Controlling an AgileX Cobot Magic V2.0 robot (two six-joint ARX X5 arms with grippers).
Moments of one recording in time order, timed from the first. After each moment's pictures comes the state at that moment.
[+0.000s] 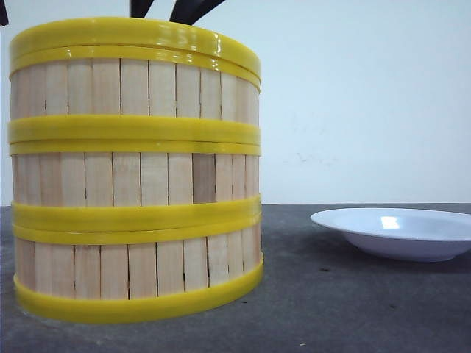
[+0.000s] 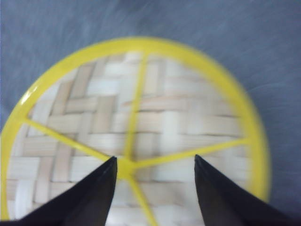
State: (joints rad) left arm -0.05 1.20 1.44 -1.02 0.10 0.06; right arm 0.81 1.90 2.20 -1.19 -0.10 -0.10
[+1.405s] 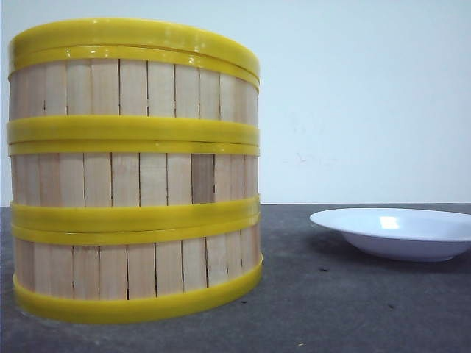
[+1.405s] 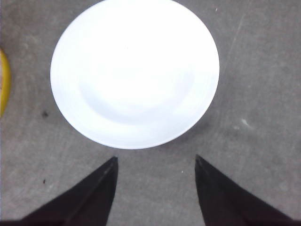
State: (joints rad) left arm -0.05 0.82 1.00 -0.92 0.13 0.01; right arm 0.10 0.84 0.87 -0.88 -0.11 0.01
